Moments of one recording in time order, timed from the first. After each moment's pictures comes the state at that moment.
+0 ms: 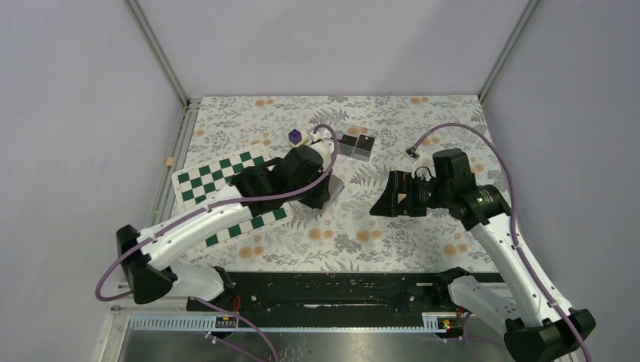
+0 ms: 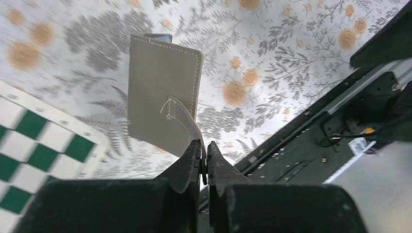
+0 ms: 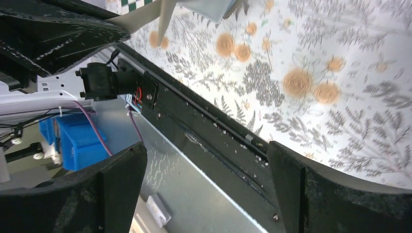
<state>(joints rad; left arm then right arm) -0.97 1.36 1.31 -0.73 -0.06 -0.47 0.36 0.94 0.97 -0.88 -0.61 0.44</state>
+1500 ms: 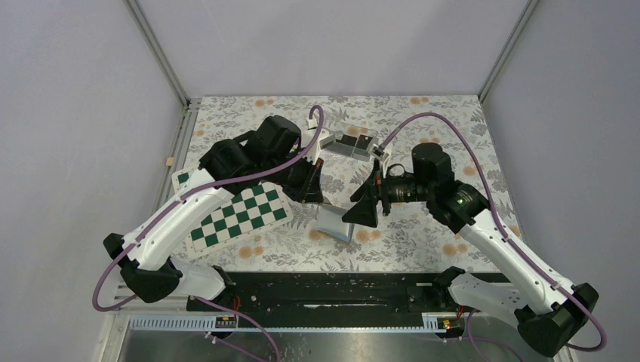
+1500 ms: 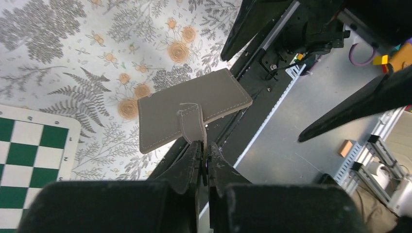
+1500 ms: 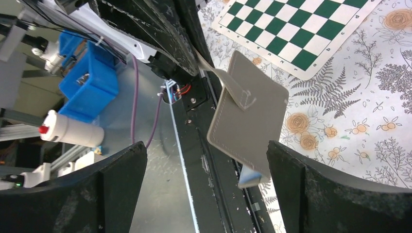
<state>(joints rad) -0.84 1.34 1.66 -1.11 0.33 -0.23 0.58 0.98 1.00 -0.41 -0.84 0.31</state>
